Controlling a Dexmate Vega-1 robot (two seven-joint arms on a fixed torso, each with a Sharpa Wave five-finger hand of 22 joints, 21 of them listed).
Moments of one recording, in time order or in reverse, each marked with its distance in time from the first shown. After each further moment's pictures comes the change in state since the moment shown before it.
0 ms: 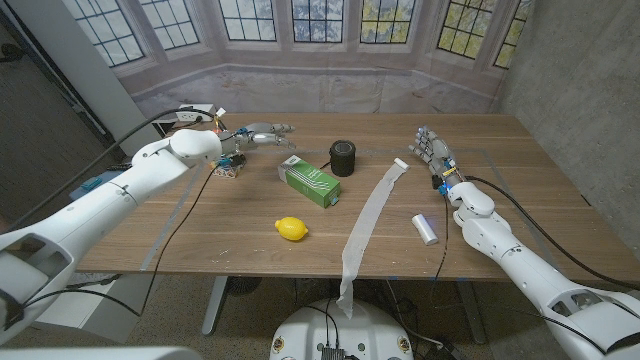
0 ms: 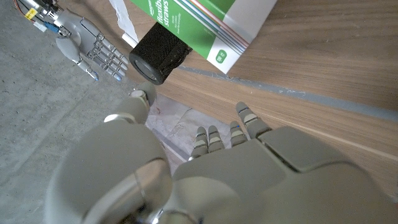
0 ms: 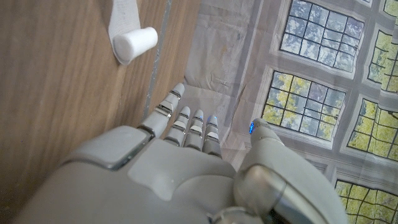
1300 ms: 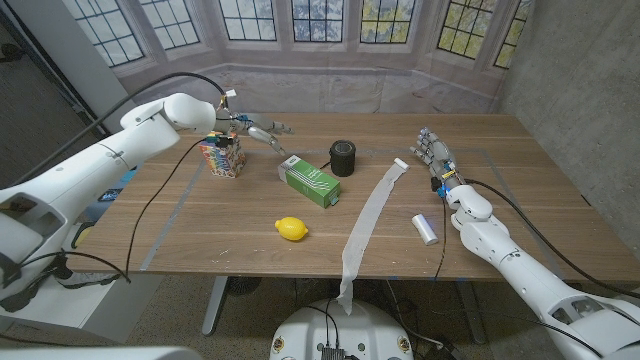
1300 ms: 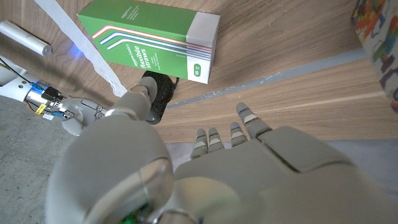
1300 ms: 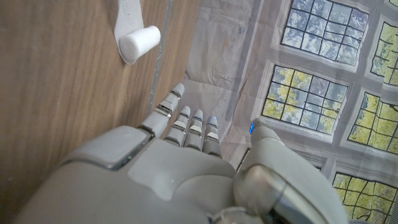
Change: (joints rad) left arm -0.216 0.027 0.104 0.049 0.275 -0.086 -0.283; left_hand 0.071 -0.026 -0.008 0.000 -0.016 -0.034 -0.002 0.005 0.000 -0.028 -0.014 0.000 0.009 -0.021 0.004 0.000 0.000 -0.012 -0.009 0.000 -0.003; right arm -0.035 0.007 0.007 -0.041 -0.009 0.006 -0.060; right_hand 0.000 0.000 0.000 -0.005 0.000 -0.004 0.004 0.000 0.000 -0.004 0.015 0.000 0.000 0.010 0.004 0.000 0.005 0.007 0.007 0.000 0.000
